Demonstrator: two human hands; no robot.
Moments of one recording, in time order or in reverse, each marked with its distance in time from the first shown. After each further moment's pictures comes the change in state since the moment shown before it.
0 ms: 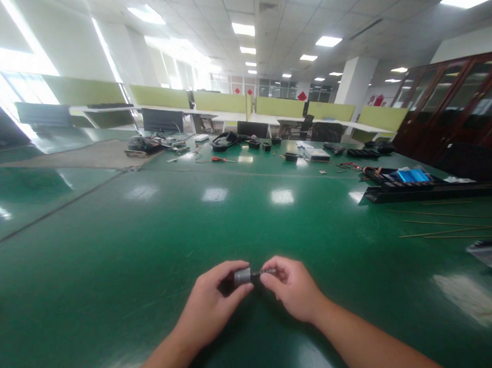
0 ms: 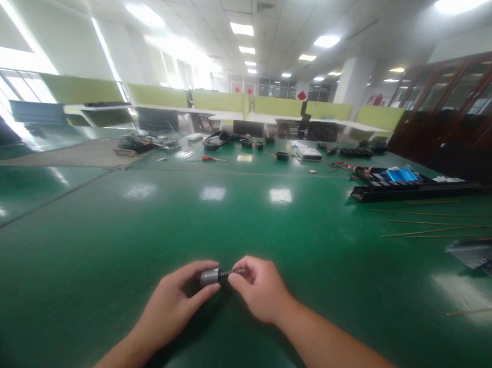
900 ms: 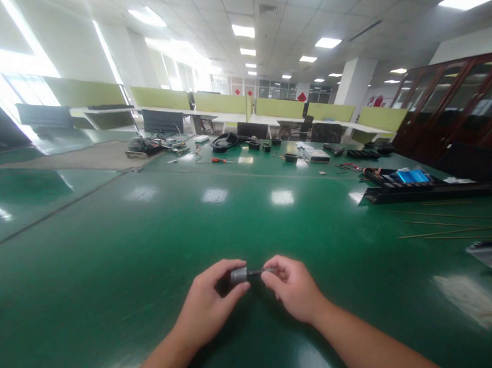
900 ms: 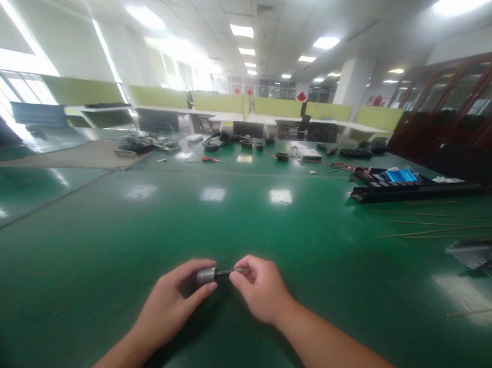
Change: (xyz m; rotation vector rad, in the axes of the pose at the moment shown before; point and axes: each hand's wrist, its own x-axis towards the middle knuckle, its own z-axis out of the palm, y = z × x) left_hand 0.001 -0.004 -0.003 -0.014 0.030 0.019; right_hand 0.002 0.002 0.001 0.058 0.025 0.003
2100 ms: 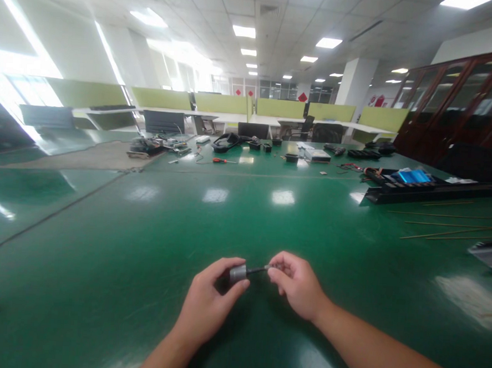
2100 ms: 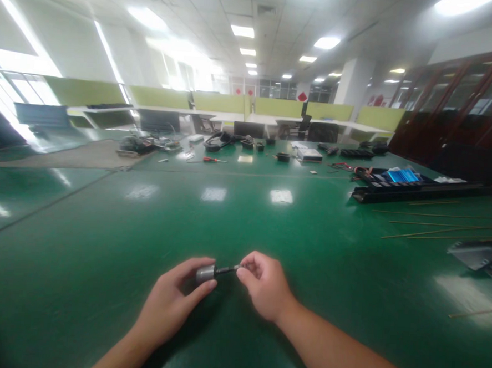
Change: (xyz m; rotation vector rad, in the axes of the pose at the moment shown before) left_hand 0.001 0.002 -0.002 -0.009 0.024 -0.021; right_hand 0.001 0.002 -0.002 0.119 0.067 -0.011
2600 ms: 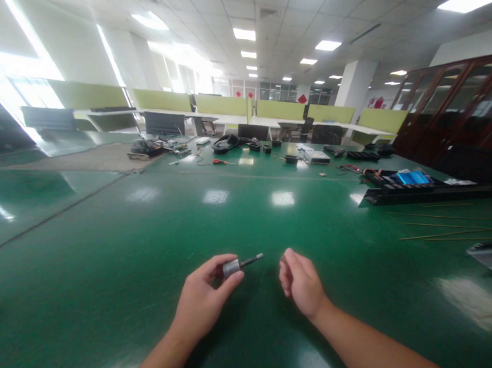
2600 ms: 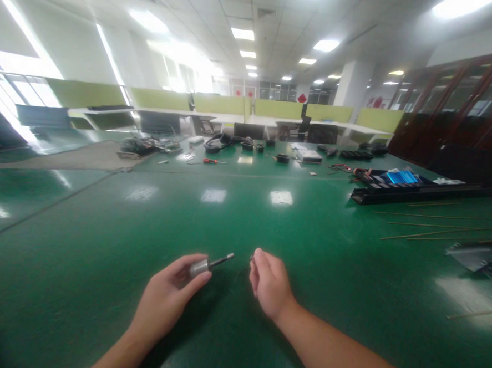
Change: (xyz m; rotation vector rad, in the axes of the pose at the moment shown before) left_hand 0.003 -0.003 -0.002 -0.158 0.055 -0.176; right_hand 0.002 0.007 0.001 0.209 0.107 -0.008
